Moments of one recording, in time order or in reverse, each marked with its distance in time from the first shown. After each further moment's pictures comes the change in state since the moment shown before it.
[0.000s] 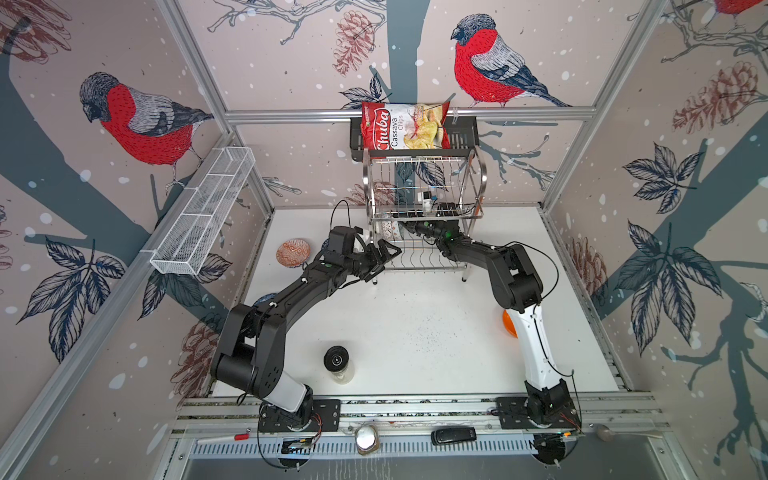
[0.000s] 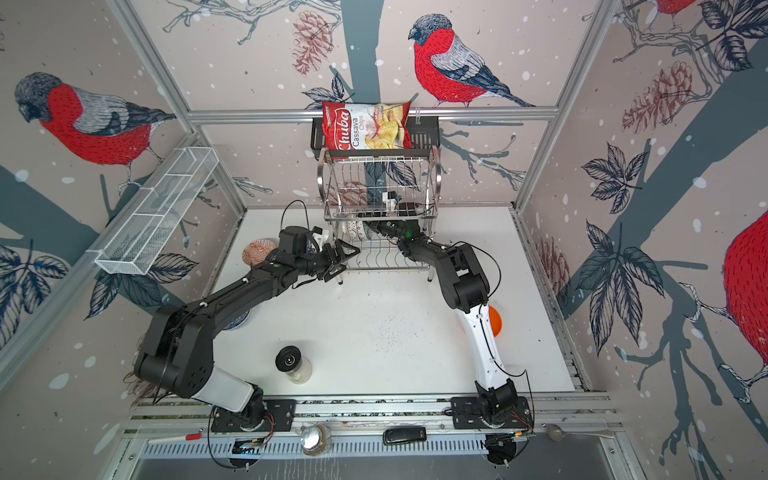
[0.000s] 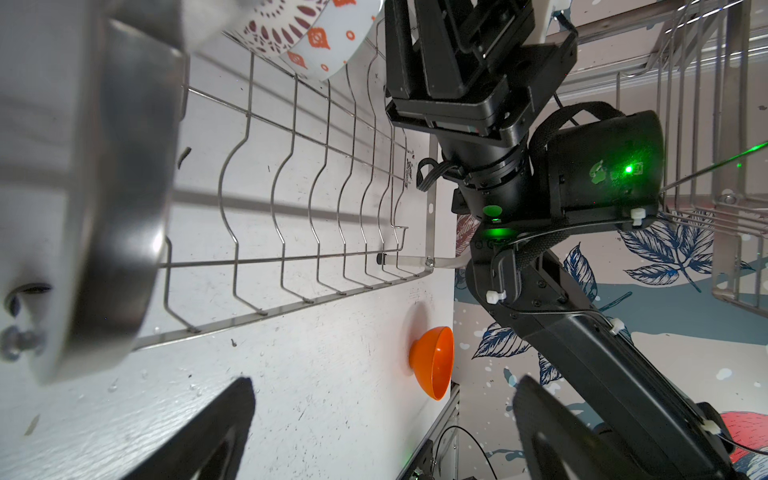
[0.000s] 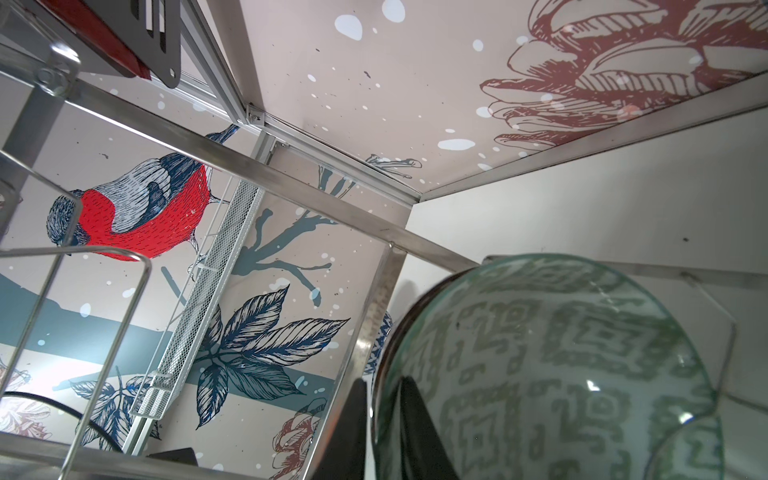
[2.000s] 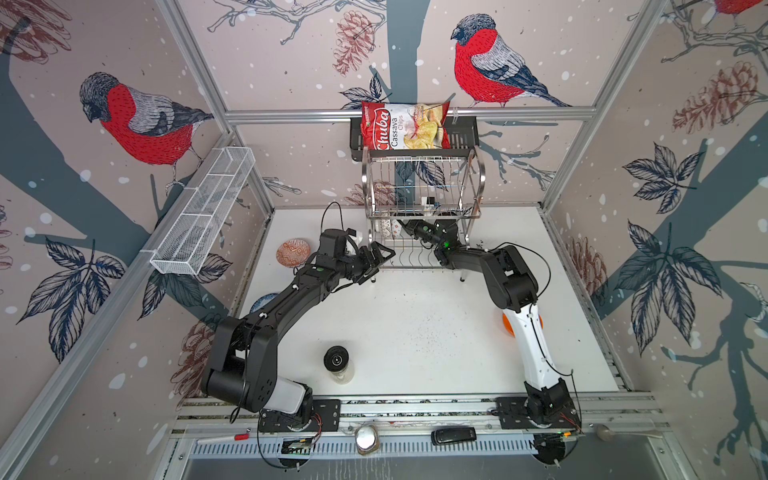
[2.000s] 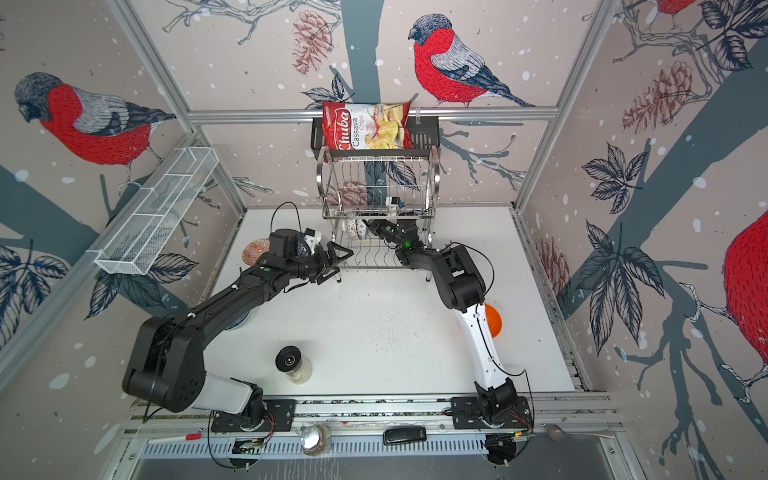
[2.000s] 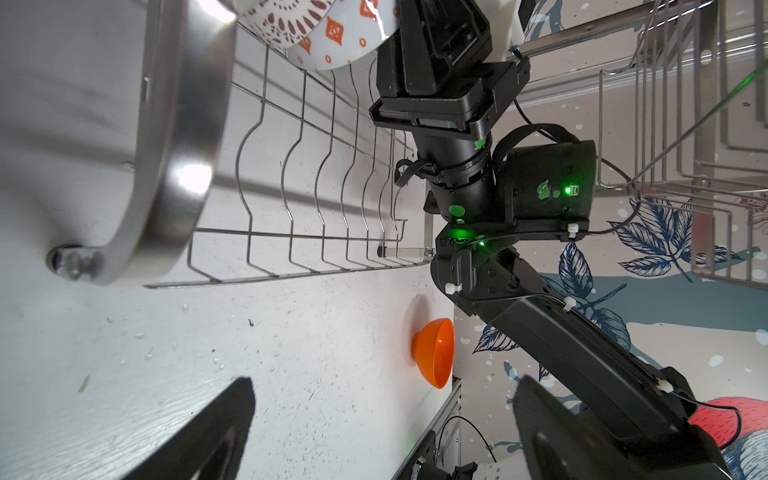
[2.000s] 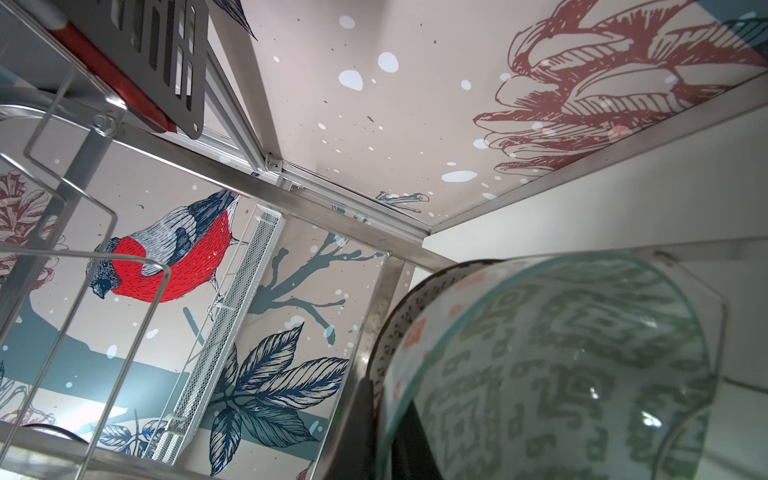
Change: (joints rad) left arm 0.040 -0.079 -0.051 -0.035 0.026 0.032; right arm 0.022 0.034 -0.075 0.224 0.115 0.123
